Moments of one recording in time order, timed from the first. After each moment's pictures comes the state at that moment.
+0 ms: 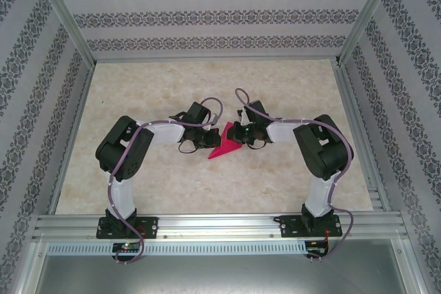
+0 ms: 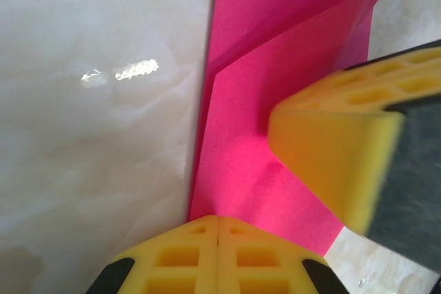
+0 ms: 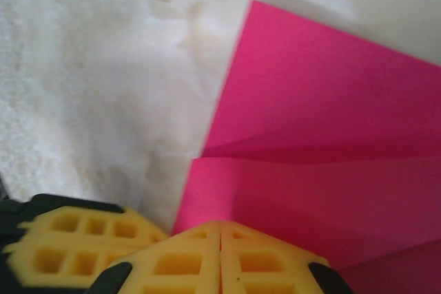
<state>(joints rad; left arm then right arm) -0.58 1.94 1.08 -0.20 0.49 -0.58 0.47 1.88 0.93 -0.01 -0.49 0.67</state>
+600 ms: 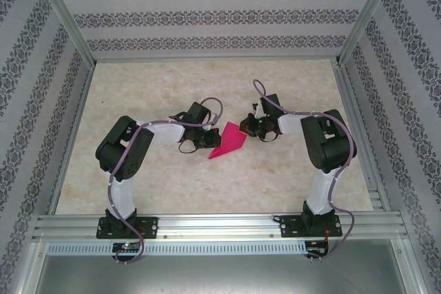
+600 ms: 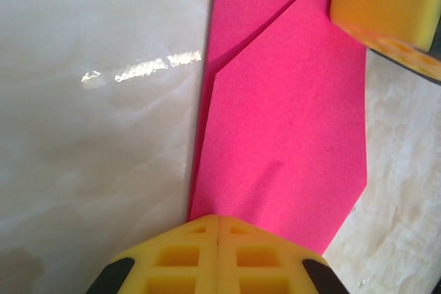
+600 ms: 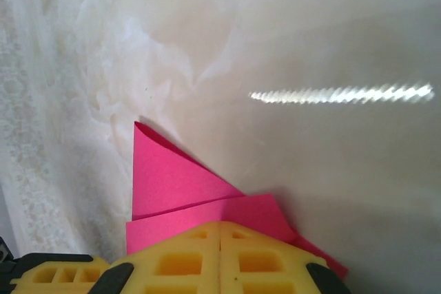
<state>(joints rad) -0.58 1.94 1.08 -0.19 0.48 -0.58 0.29 1.93 0.98 -0.06 -0.56 0.65</state>
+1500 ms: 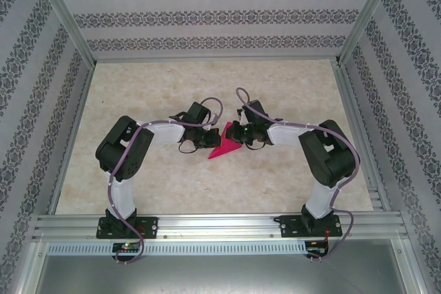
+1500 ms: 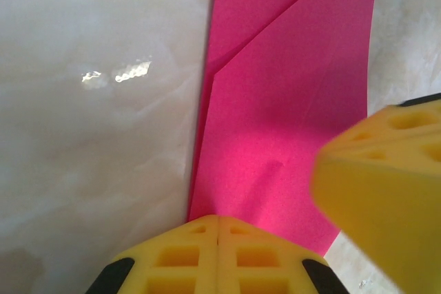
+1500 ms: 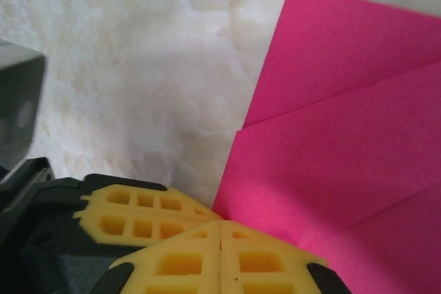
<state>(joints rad) -0.58 1.94 1.08 -0.19 0.48 -0.58 0.51 1.80 0.92 -0.03 -0.45 0.75</state>
